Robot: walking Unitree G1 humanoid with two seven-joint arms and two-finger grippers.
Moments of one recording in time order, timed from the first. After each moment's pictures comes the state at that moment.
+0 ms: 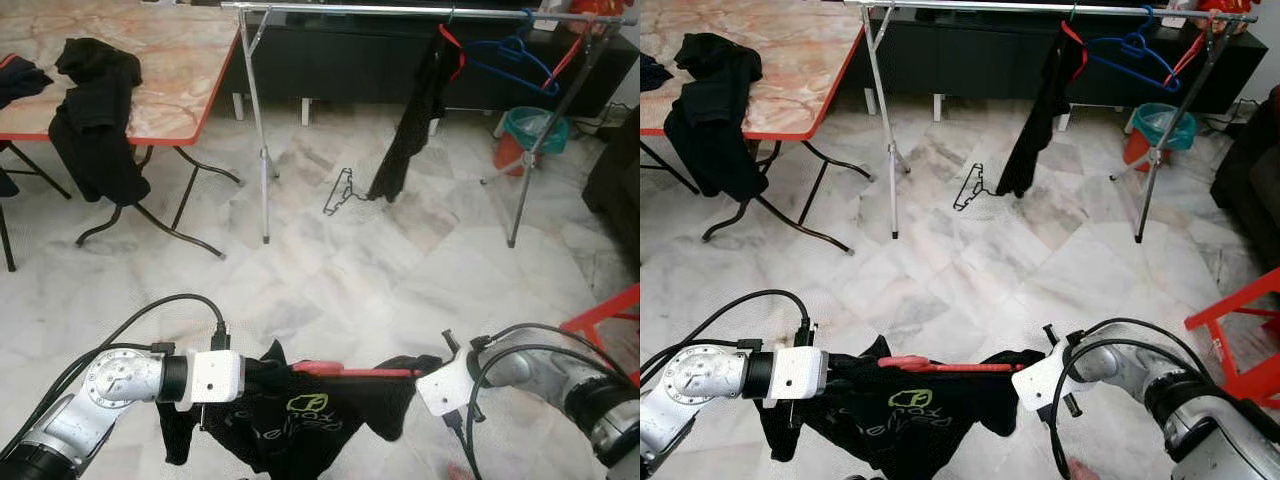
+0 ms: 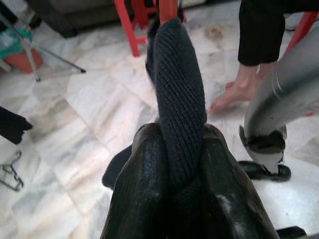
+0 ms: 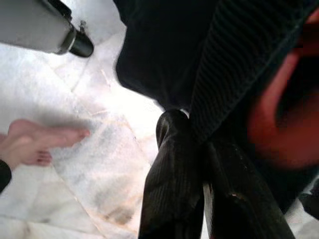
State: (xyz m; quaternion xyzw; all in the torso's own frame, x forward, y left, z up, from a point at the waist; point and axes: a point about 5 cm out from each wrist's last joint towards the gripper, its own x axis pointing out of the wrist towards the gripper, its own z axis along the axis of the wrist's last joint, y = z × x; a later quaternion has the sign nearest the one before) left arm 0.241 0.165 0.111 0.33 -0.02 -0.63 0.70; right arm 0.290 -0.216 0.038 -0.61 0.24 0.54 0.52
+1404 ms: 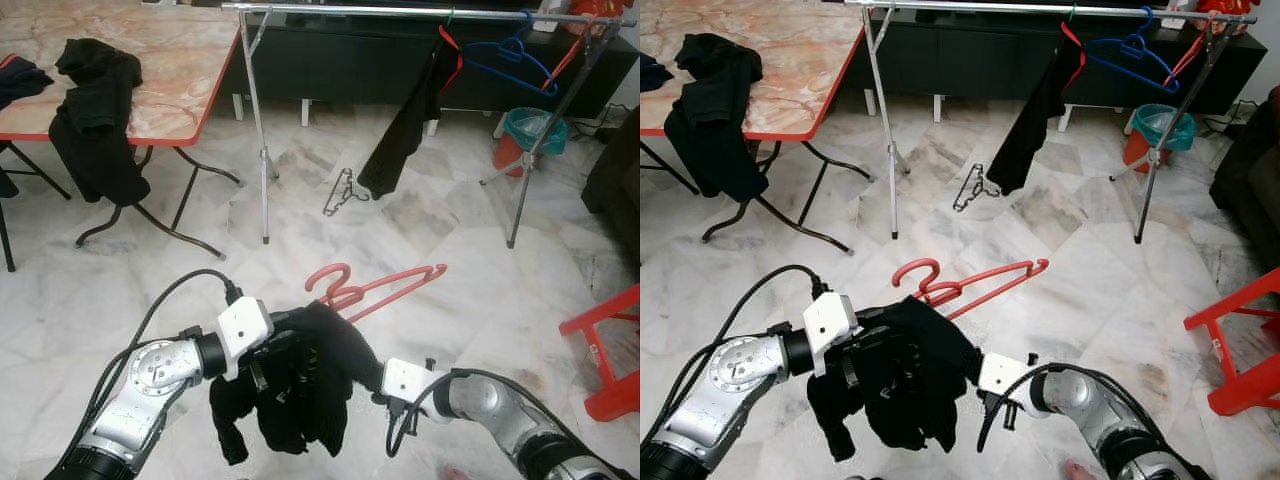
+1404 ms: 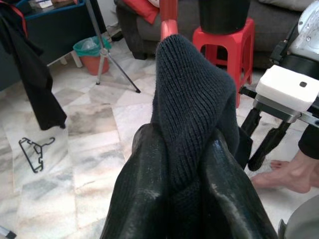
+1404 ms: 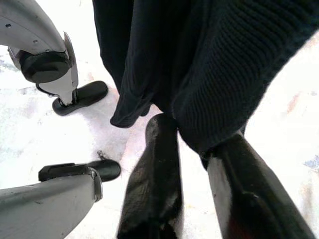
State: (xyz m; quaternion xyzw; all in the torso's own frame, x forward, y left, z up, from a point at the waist) left arm 0.264 0.133 0.117 0.18 -0.04 -0.51 0.84; right arm 0.268 -0.169 0.002 -0.34 0.27 0.49 0.76
